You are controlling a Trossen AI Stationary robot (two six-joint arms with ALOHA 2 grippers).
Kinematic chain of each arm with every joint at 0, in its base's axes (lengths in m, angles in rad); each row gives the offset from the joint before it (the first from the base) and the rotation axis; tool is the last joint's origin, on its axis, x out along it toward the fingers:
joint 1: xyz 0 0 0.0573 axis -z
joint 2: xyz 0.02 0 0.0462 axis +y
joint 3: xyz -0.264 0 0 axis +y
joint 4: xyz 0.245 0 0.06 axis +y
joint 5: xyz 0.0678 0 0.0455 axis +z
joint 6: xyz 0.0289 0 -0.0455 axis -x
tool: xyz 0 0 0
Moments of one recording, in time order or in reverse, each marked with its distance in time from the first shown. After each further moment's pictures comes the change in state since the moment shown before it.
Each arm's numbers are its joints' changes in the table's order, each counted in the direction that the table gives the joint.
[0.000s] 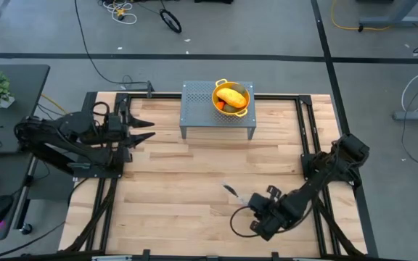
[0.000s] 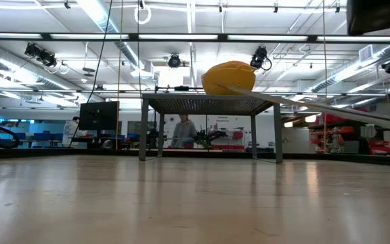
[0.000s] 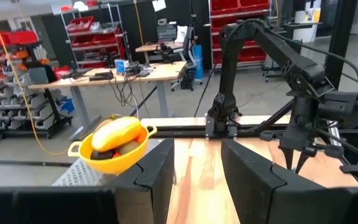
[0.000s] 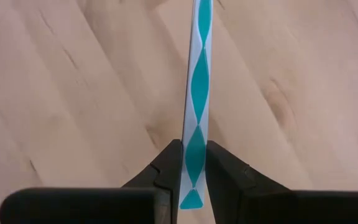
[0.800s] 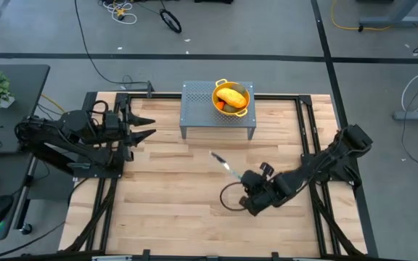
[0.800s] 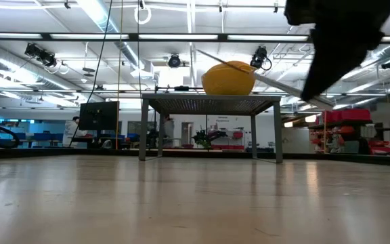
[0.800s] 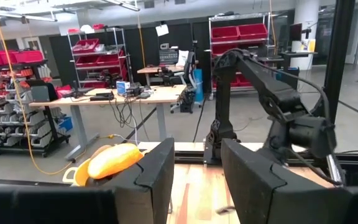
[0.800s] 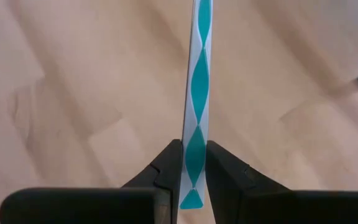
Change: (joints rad) left arm 0.000 0.025 0.000 -0.144 0.000 -0.012; right arm 0.208 -0.099 -0.003 0.036 -0.212 0.212
